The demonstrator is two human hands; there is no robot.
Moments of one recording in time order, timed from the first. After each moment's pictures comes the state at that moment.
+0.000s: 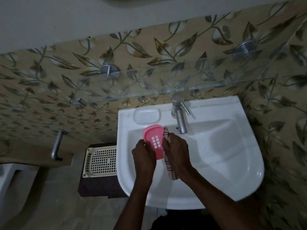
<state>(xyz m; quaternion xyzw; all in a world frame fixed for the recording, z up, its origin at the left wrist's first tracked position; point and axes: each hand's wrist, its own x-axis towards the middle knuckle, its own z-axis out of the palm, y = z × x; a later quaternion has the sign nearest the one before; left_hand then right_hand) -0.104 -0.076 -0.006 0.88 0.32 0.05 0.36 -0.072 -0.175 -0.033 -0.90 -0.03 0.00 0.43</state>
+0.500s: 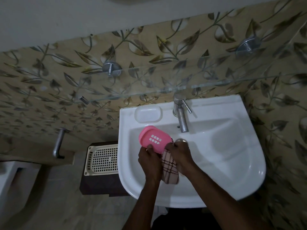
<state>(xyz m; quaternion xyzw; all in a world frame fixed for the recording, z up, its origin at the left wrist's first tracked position) -0.114 -0.094 -0.039 0.74 0.42 0.10 0.52 -0.072 -0.180 -0.044 -0.73 0.22 0.24 0.60</state>
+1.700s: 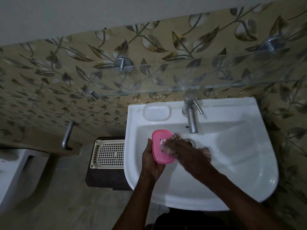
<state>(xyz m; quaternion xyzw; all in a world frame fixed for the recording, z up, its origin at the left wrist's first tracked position) -0.111 -0.059 -0.052 0.22 0.29 -0.10 0.93 -0.082 -0.220 -0.026 -0.84 -0.31 0.07 0.43</state>
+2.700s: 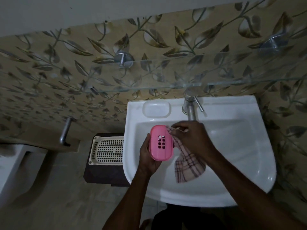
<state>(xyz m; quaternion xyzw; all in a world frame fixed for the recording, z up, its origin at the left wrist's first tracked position) -0.111 -0.048 -0.064 0.29 0.30 -0.10 0.90 -0.036 -0.206 0.018 -0.86 -0.15 0.09 0.48</state>
